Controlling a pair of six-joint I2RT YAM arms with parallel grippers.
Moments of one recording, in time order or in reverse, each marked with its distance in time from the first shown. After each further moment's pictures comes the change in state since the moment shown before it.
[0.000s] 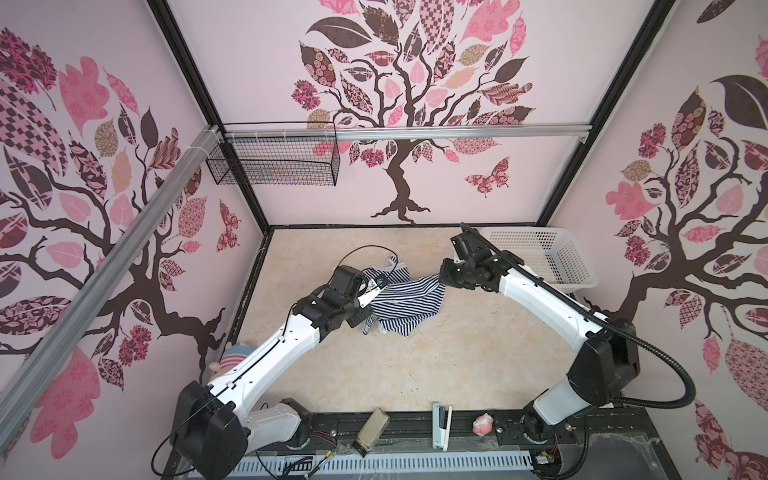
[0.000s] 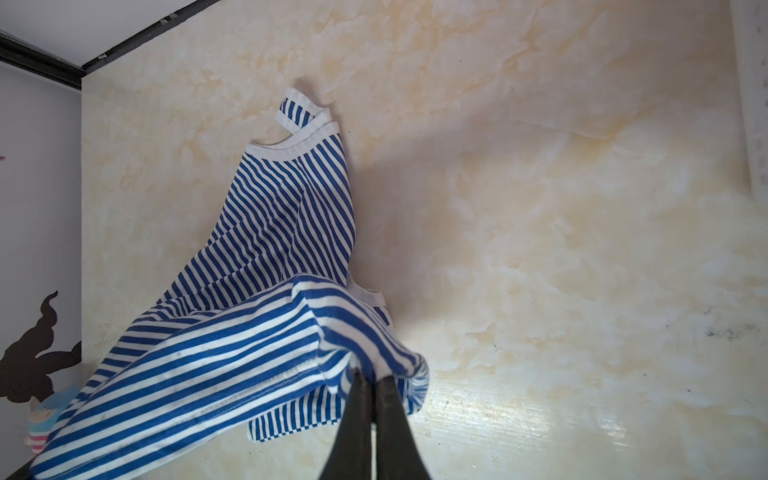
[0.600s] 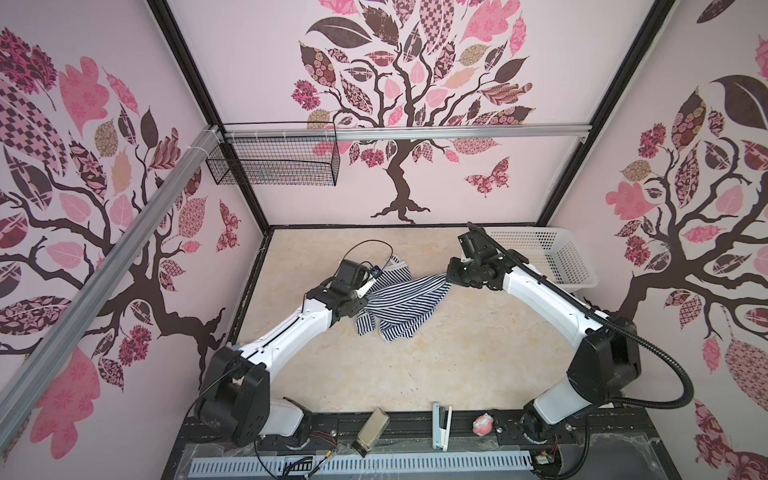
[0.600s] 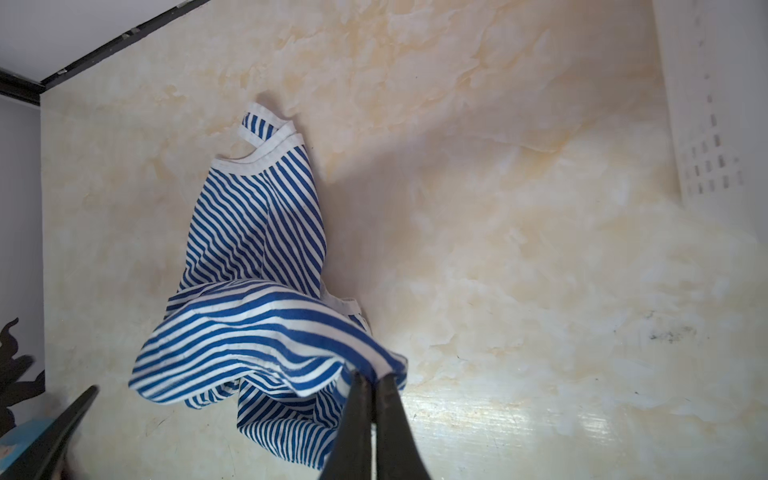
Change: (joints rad) left arm 0.109 0.121 0.001 0.105 -0.120 -0.061; right arm -0.070 0.002 -0.027 0.002 0.014 -0.033
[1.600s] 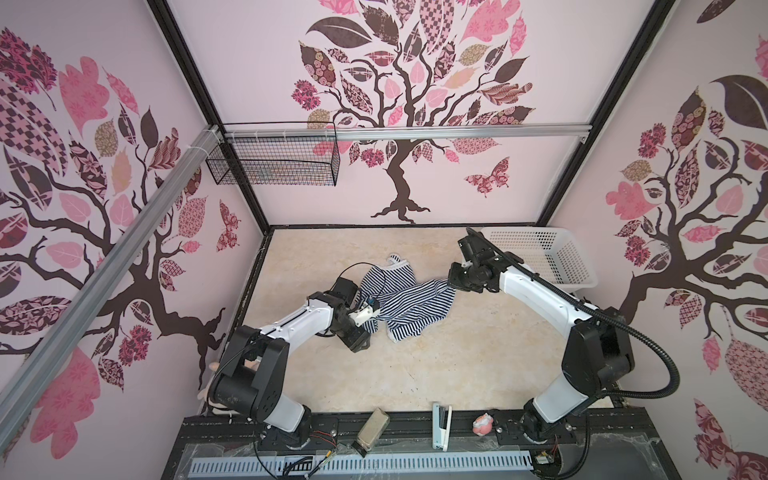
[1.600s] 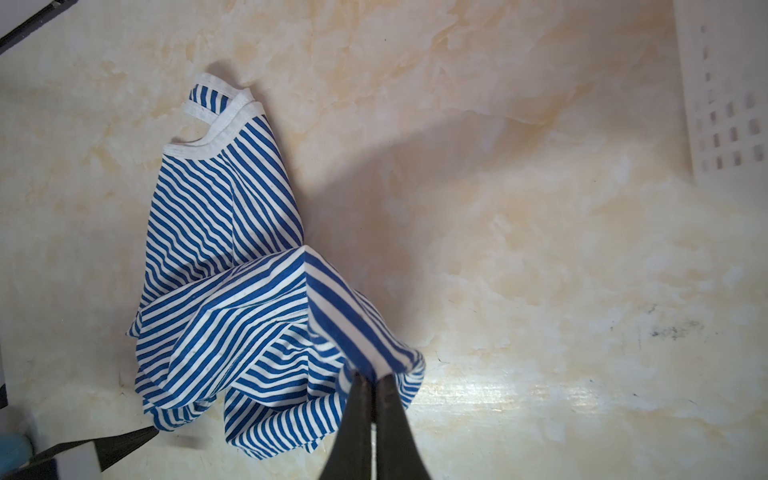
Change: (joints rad) left arm 0.072 0.207 -0.116 -0.205 0.560 -0.050; right arm -0.023 0.045 -0.040 0.022 -0.023 -0.004
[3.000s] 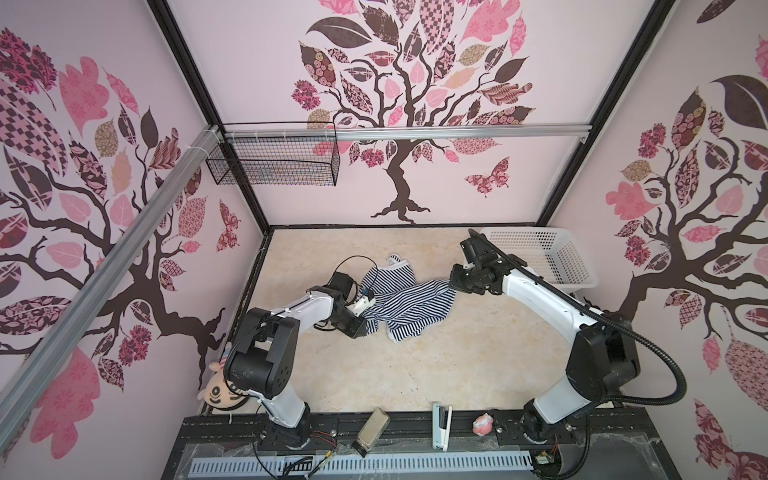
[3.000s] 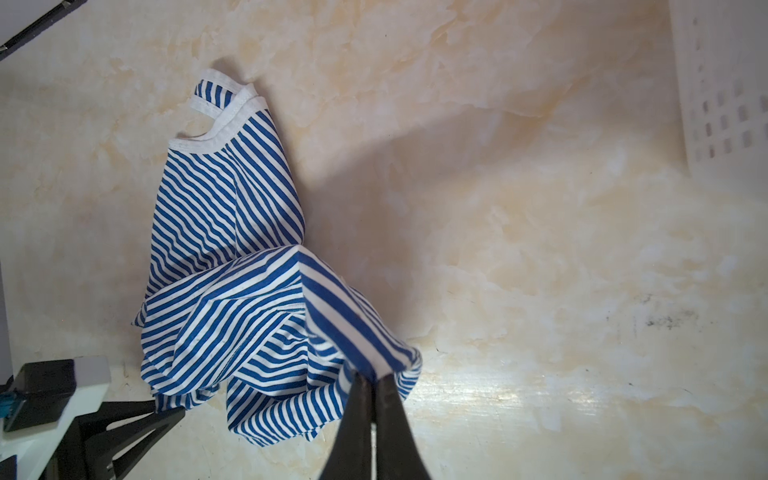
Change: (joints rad) left arm 0.072 0.082 0.048 0.083 0.073 -0.113; right arm 0.000 -0.034 -0.032 0.005 -0.008 0.000
